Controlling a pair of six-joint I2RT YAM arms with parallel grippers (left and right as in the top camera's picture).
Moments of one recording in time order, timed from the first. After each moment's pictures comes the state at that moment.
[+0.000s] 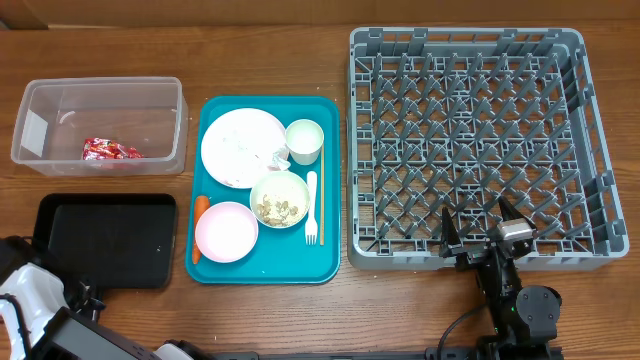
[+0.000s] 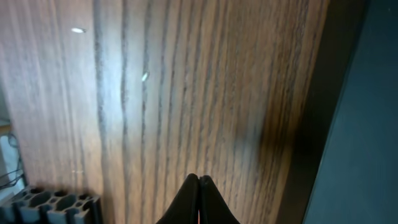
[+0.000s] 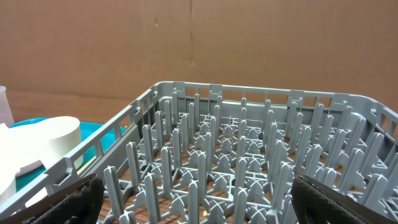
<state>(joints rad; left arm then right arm) 0.95 1.45 0.78 -0.86 -0.17 -0.67 0.07 0.01 0.02 -0.02 -0.12 -0.01</state>
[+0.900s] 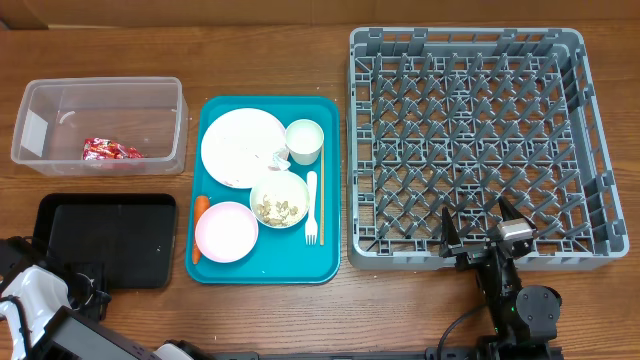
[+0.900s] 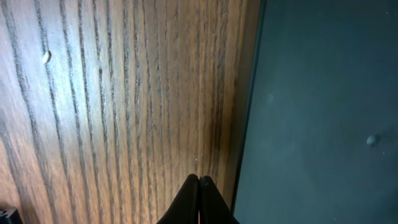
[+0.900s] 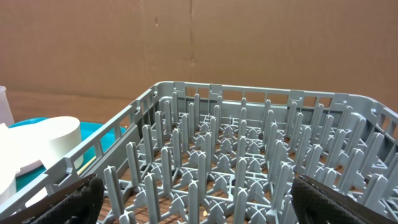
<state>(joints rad) 0.95 1.45 0.75 -0.77 0.01 -0.67 0.07 0.01 0.02 -0.02 -0.12 -0.01</state>
